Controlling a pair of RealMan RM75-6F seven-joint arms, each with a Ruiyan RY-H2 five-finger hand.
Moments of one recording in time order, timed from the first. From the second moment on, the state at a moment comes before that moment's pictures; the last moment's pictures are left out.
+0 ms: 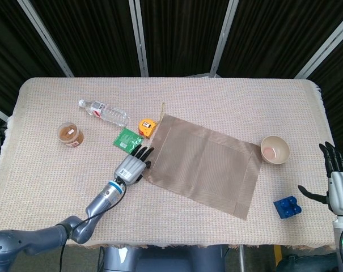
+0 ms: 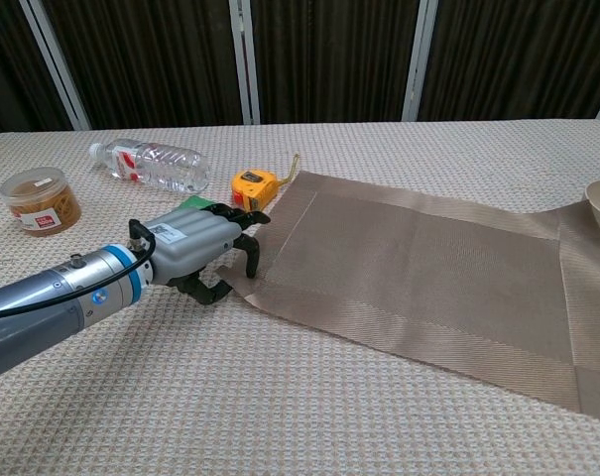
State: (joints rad) left arm -0.76 -1.86 -0.13 -1.09 1.34 0.86 0.37; right arm 0.14 -1.07 0.14 -1.70 -1.35 1.51 0.09
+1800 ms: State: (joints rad) left arm -0.45 -1.52 0.17 -1.80 1.34 1.14 0.66; right arm 0.08 -1.08 0.18 -1.73 -1.45 1.61 0.15
